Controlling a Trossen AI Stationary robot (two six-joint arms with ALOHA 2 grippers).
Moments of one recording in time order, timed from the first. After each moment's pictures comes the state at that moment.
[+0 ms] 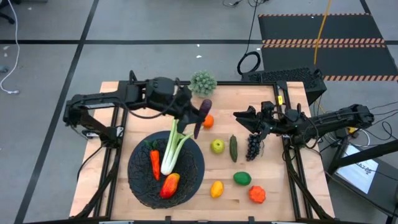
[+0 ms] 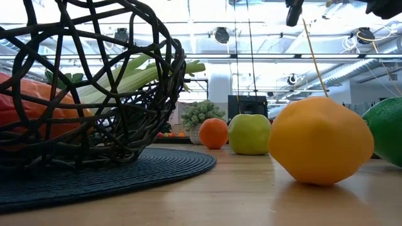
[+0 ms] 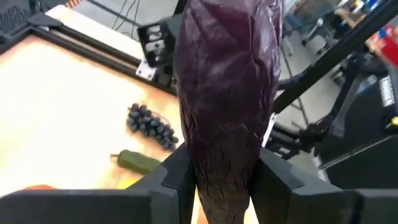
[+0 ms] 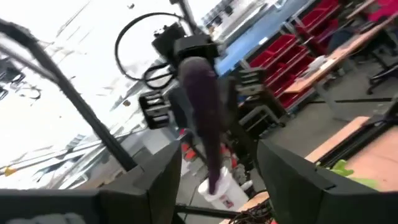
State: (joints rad) left arm 0.07 1.48 1.61 -0.53 0.24 -0.44; right arm 0.12 0.89 0.47 0.74 0.23 0.69
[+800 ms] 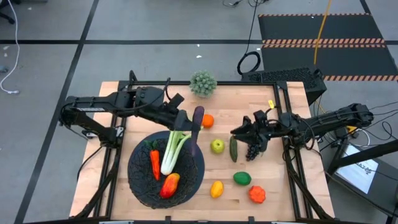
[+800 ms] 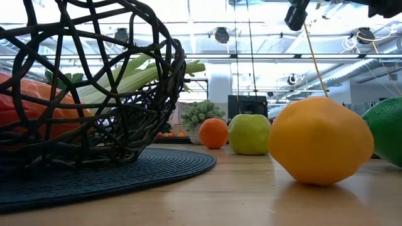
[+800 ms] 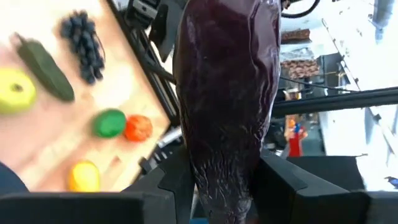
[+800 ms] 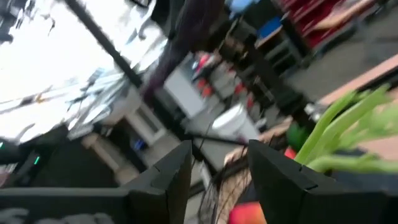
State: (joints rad) left arm -0.07 1.42 1.61 -0.52 0.18 -1.25; right arm 0.15 0.89 0.47 0.56 -0.02 0.70
